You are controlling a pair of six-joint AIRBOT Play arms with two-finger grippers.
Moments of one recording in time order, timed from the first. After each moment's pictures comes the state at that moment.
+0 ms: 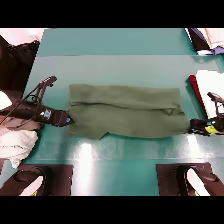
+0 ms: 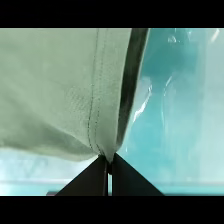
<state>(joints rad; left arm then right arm) -0.16 -0.83 0.88 0.97 -1.38 -1.47 -0.31 -0.76 0.75 -1.39 1.52 1.51</state>
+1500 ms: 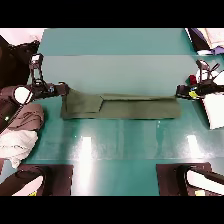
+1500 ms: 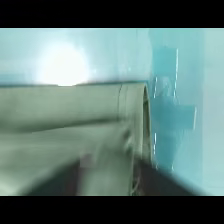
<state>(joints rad) -0.16 -1.05 0.88 1.33 -0.60 -1.62 -0.15 -1.27 1.08 -1.33 1.05 1.55</state>
